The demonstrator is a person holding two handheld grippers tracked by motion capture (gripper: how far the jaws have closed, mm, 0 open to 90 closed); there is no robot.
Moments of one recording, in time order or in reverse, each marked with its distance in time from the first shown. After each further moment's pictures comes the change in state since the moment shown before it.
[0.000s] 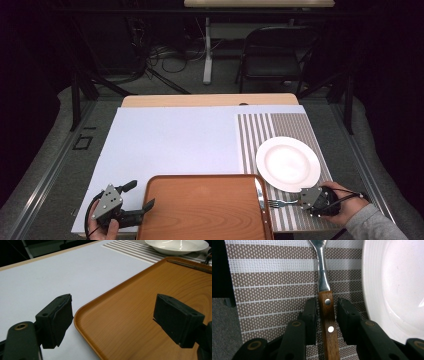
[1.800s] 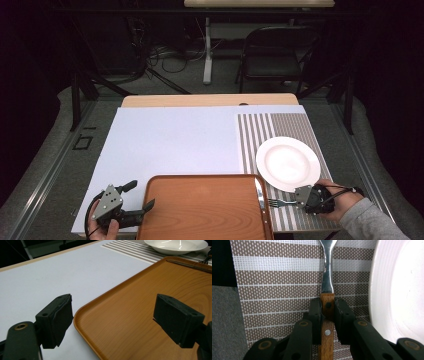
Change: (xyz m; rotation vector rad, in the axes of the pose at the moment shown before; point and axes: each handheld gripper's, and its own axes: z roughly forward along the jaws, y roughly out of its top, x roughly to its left) left arm -0.001 0.000 0.000 0.003 -0.003 0.006; right arm -0.006 0.013 0.003 0.091 0.078 -0.055
